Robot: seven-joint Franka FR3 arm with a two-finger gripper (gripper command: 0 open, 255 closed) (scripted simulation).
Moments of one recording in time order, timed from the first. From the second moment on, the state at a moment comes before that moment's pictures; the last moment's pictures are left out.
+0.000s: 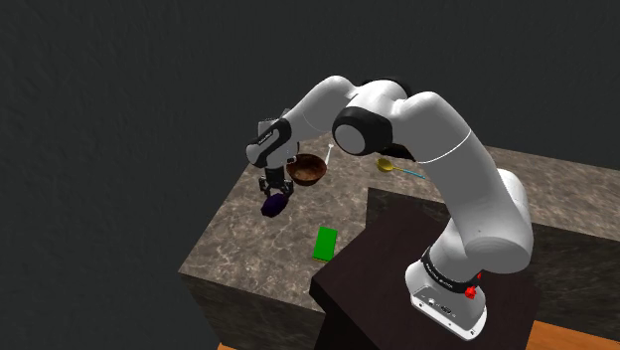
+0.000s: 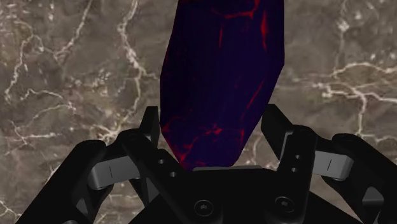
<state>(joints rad) 0.30 0.94 -0.21 -1.57 0.38 2.20 0.96</state>
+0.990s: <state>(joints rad) 0.31 0.86 -0.22 -1.60 0.37 2.15 0.96</state>
